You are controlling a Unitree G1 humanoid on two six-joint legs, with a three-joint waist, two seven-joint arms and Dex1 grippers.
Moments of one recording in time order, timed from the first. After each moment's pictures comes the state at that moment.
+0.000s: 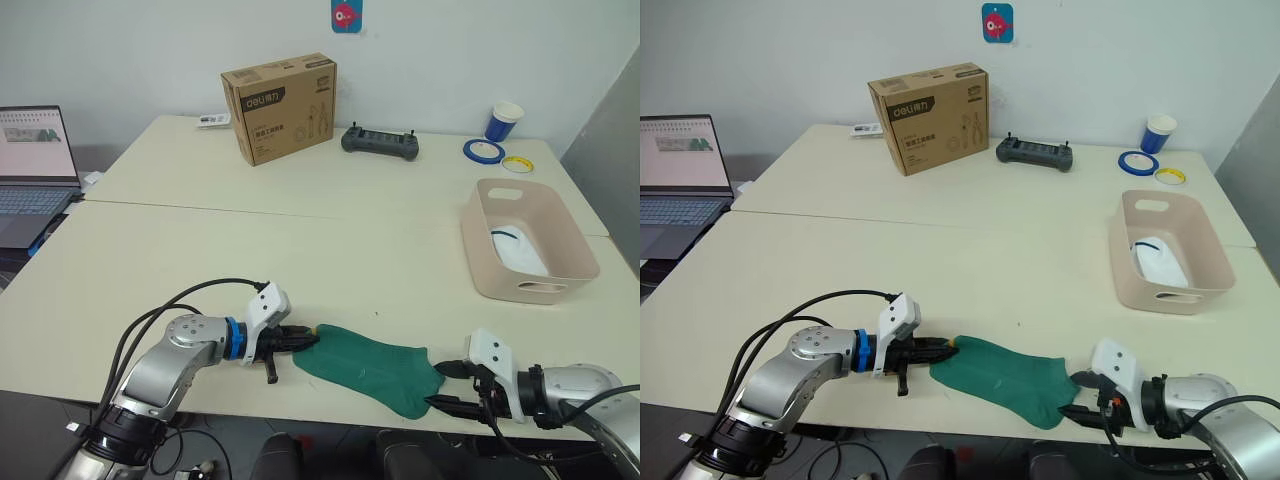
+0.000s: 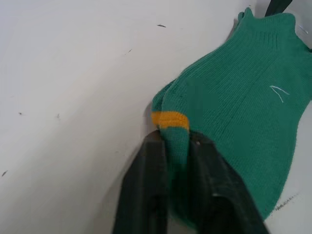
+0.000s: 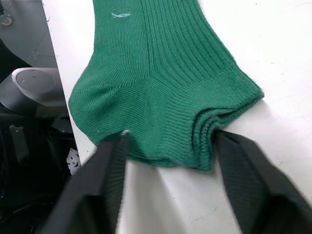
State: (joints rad) left arm -0.20 0.64 -0.17 -0.16 -0.33 0.54 -1.04; right arm 0.18 -0.86 0.06 -0.56 0.41 0.64 0.91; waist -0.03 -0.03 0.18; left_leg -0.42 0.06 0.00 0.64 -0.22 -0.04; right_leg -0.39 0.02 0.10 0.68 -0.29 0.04
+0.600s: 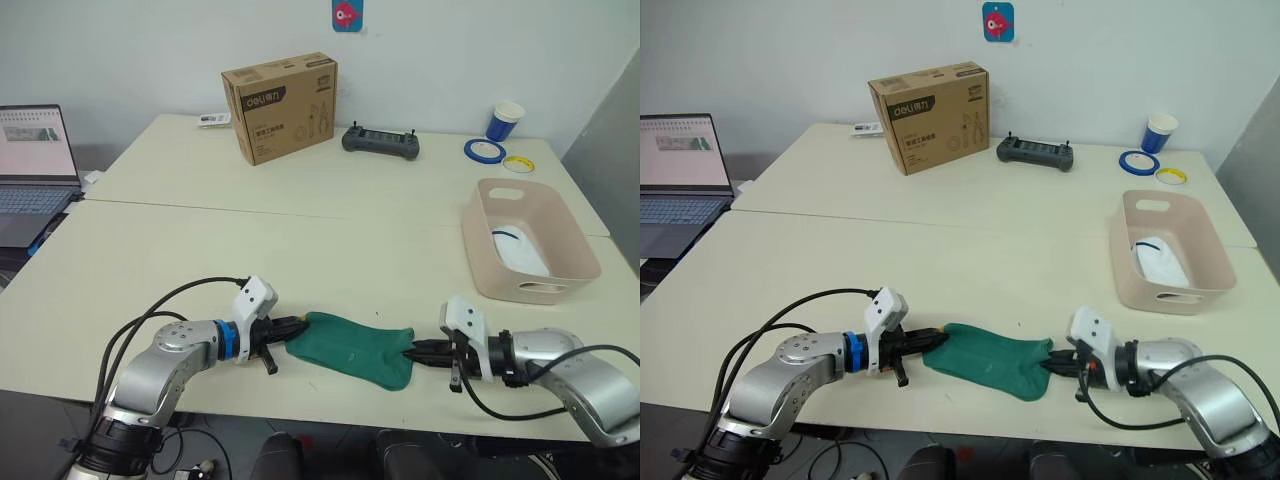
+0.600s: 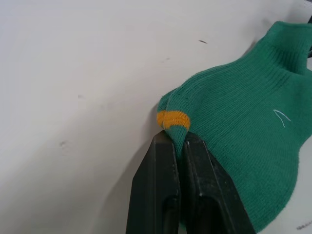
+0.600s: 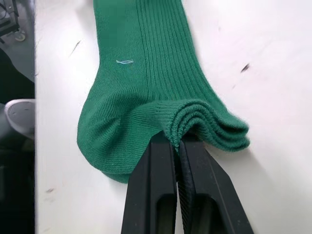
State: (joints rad) left arm -0.15 0.60 -0.05 -0.23 -0.40 0.66 -0.85; right arm -0.12 -0.78 0.17 -0.40 0.40 0.64 0.95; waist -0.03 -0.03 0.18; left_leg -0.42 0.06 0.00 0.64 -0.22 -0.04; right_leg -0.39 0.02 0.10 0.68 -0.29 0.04
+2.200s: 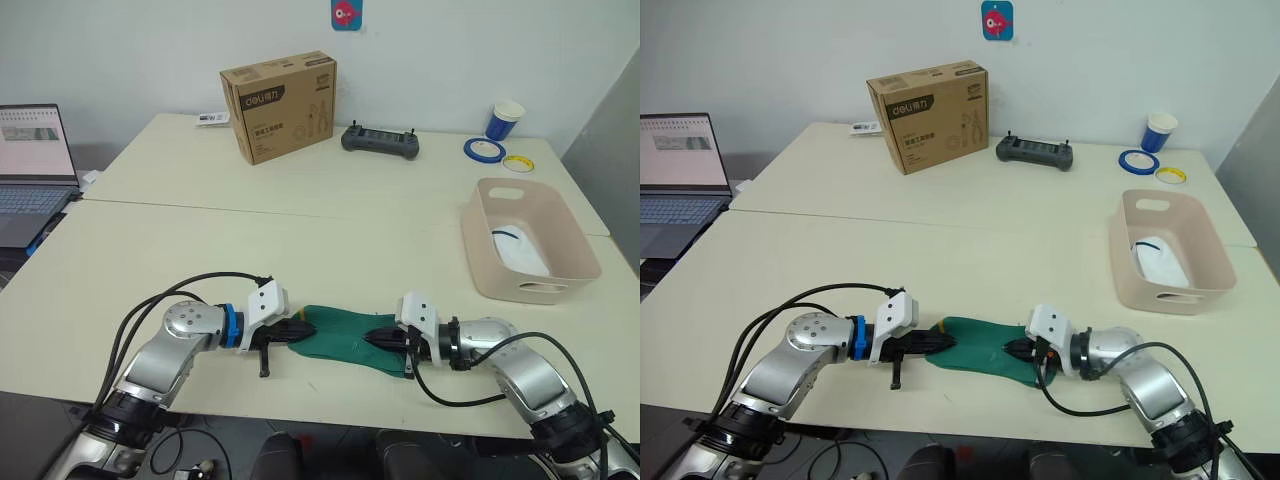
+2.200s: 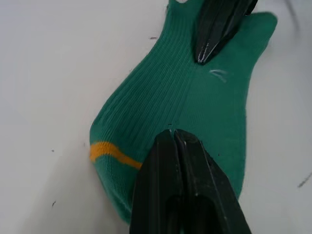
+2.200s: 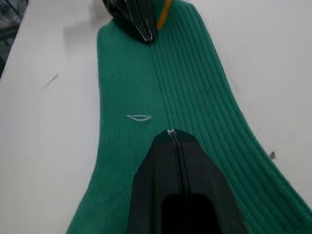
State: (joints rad) left arm -0.27 0.67 -0.21 -0.03 -0.25 0.26 -1.14; right arm -0.23 -0.56 0.33 -0.17 0.21 0.37 0.94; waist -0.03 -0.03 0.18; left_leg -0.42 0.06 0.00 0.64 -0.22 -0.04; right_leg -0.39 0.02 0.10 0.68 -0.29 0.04
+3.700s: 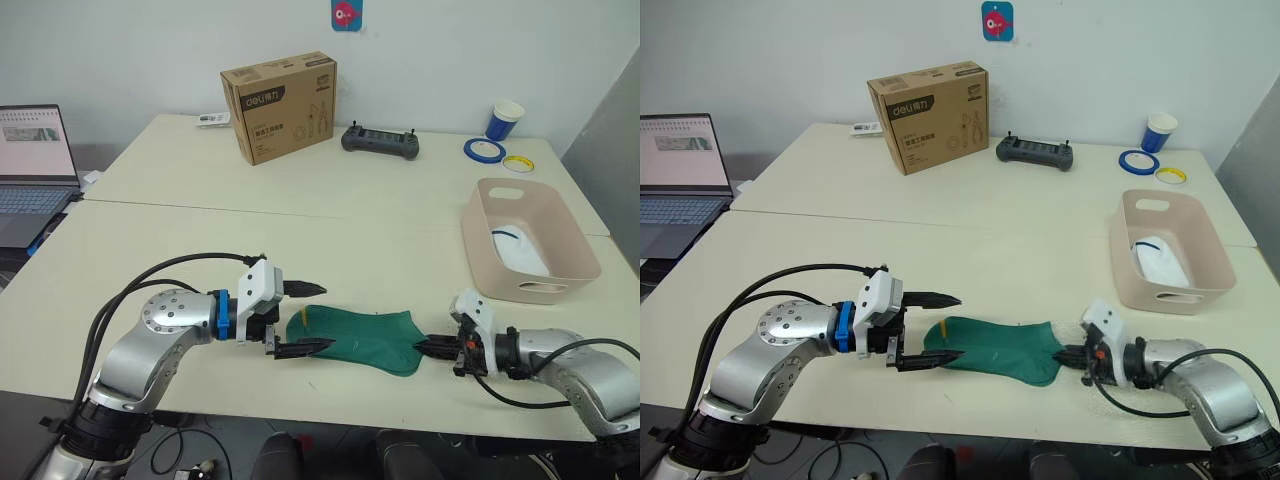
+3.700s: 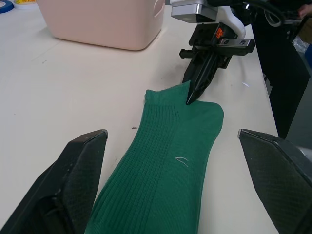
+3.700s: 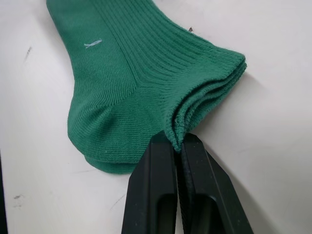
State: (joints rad) left arm -0.25 0.70 -0.09 -0.33 -0.46 0.40 -1.12; right arm -0.11 -0.74 0.08 -0.32 0.49 0.80 0.87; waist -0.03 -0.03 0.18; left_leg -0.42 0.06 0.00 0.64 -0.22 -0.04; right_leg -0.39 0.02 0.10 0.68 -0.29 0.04
